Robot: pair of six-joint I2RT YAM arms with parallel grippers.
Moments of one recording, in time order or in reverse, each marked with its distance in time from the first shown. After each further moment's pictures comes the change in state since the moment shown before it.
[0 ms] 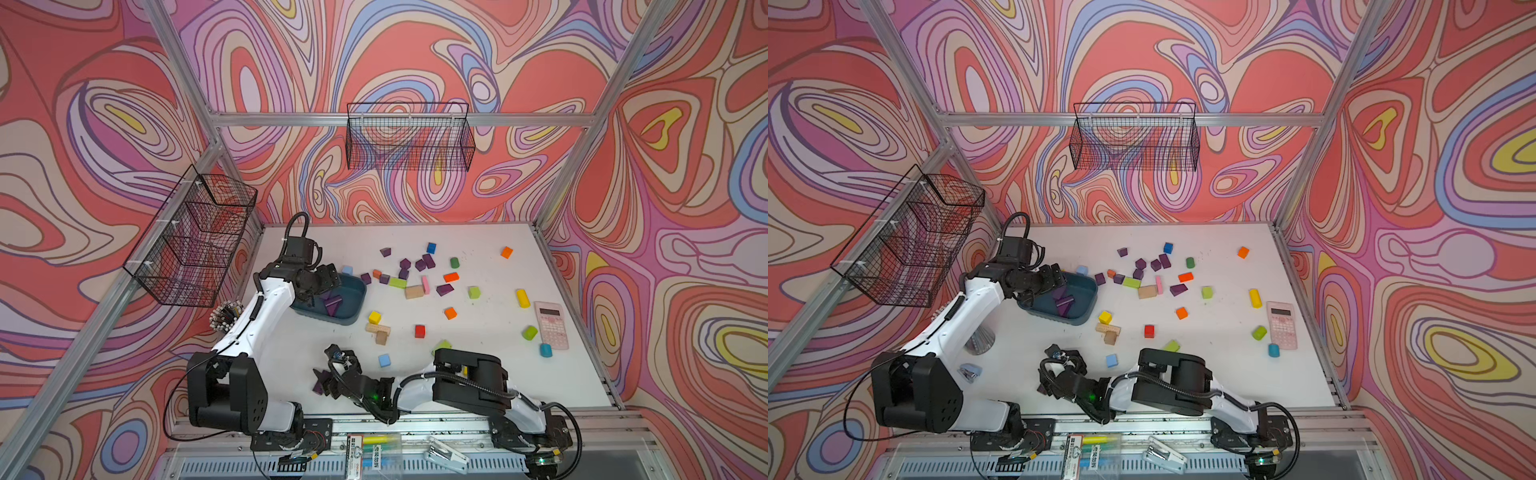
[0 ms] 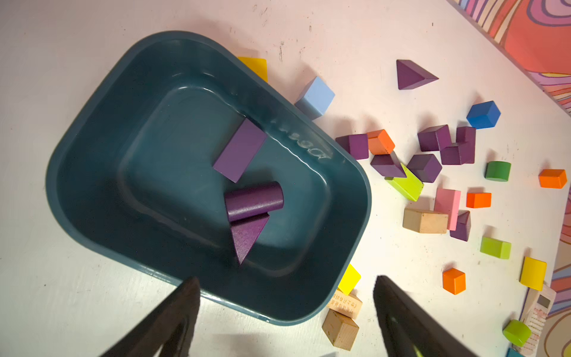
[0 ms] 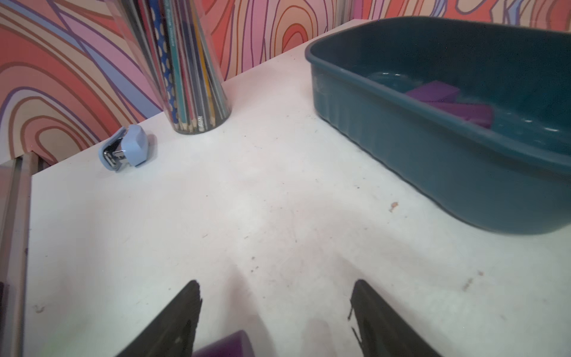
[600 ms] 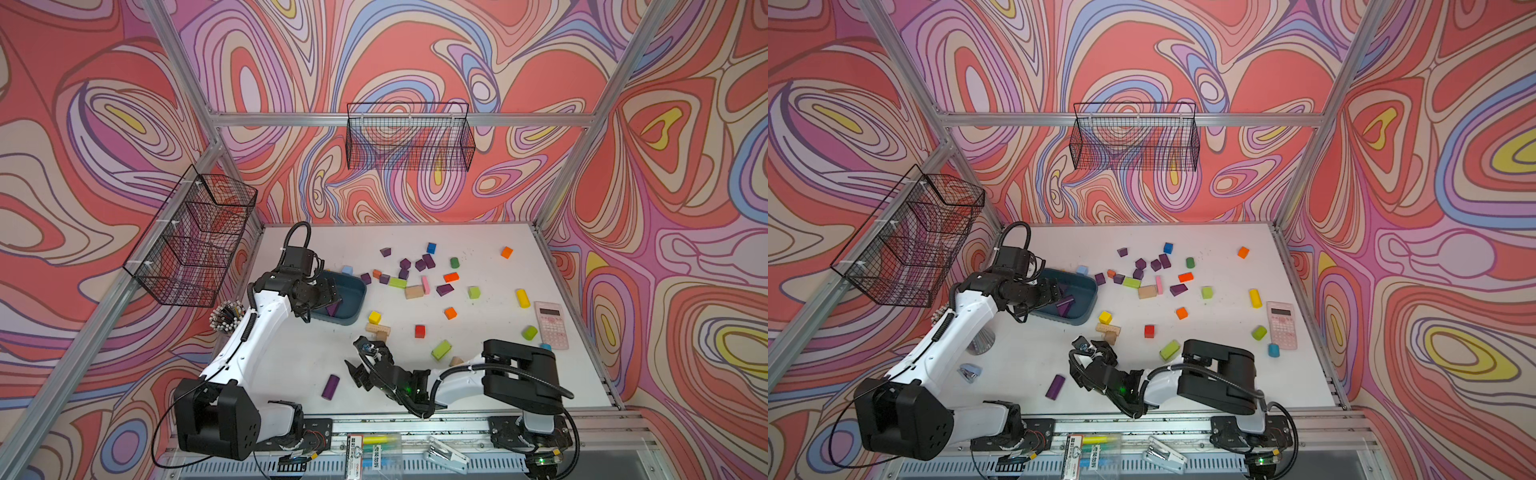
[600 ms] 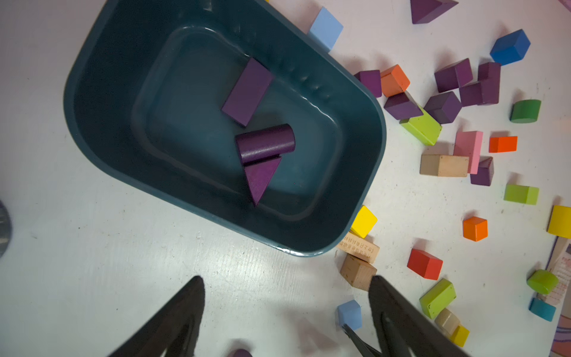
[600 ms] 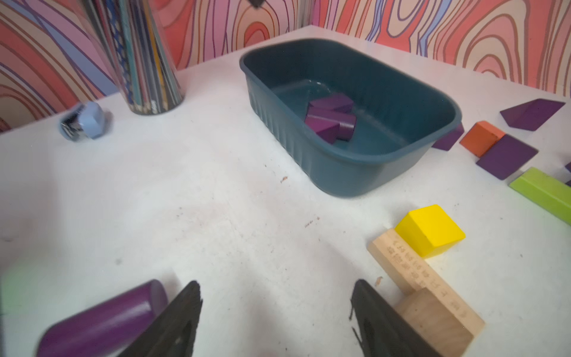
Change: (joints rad) left arm -0.036 -0.126 -0.060 -0.139 0.001 0.076; right arm -0.020 -0.377 -0.288 -0.125 0.002 -0.069
